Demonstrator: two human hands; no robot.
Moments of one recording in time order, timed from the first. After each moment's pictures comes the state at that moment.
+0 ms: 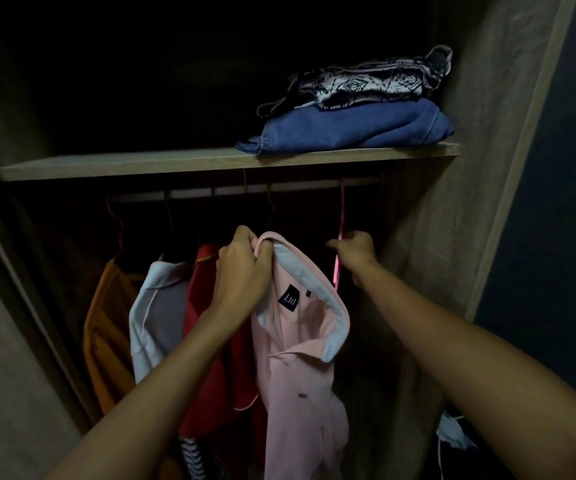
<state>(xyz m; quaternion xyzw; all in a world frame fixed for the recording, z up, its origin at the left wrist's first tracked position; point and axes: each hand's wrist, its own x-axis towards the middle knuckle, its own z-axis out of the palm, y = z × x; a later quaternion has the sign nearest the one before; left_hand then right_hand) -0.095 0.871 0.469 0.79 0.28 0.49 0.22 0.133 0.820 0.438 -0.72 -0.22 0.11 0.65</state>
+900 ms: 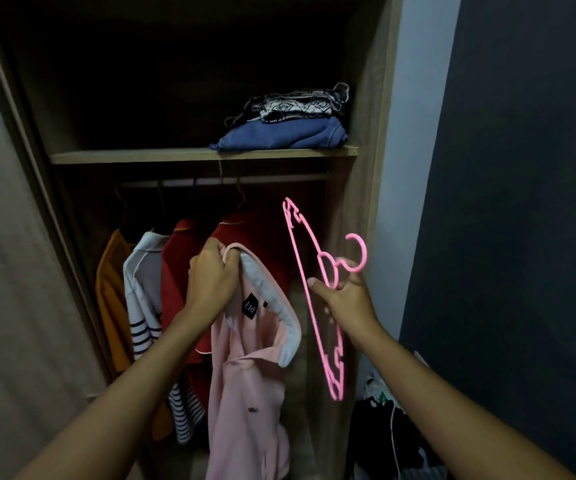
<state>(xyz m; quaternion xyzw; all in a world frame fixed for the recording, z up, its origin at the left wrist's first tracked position) -0.164 0.723 0.451 0.78 0.34 0.47 0.23 0.006 0.568 0.400 -0.65 -0.33 0.11 0.67</state>
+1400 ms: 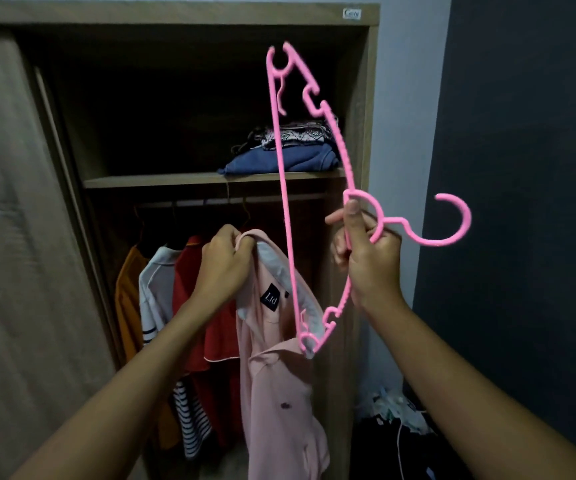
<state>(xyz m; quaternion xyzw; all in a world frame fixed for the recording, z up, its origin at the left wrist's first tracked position) -0.180 0.656 0.514 0.78 0.29 0.51 0.22 -0.064 0.488 0.527 -0.39 -0.42 0.05 0.82</state>
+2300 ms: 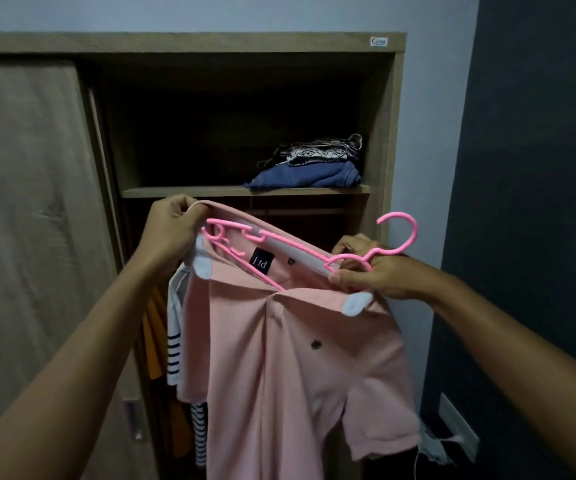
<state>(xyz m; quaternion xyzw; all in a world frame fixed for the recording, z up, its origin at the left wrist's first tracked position) -0.266 0.684 0.584 0.74 0.28 0.54 0.28 -0.003 0.487 0.548 -0.65 -0.70 0.04 0.30</state>
